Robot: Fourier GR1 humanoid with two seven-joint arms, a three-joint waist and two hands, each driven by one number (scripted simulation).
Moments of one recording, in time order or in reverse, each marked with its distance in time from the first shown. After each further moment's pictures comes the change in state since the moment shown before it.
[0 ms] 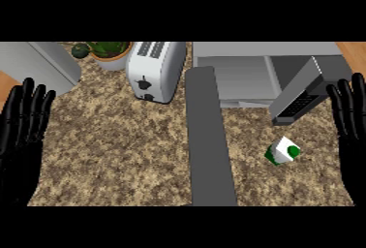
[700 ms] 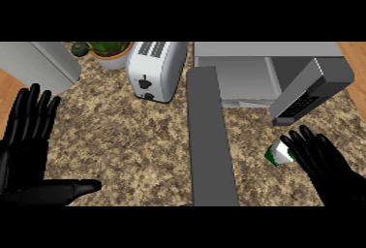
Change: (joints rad) left arm 0.021 -0.032 0.081 0.111 0.154 -0.037 0.004; right arm 0.216 -0.094 0.082 0.040 -0.408 0.424 -0.055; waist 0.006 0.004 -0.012
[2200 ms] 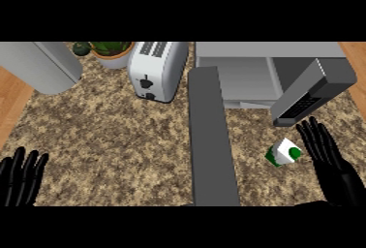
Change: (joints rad) left arm 0.440 -0.065 -0.052 -0.164 0.011 -0.144 -0.195; right arm -0.041 0.098 -0.185 0.348 0.344 -0.056 -0.325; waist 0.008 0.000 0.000
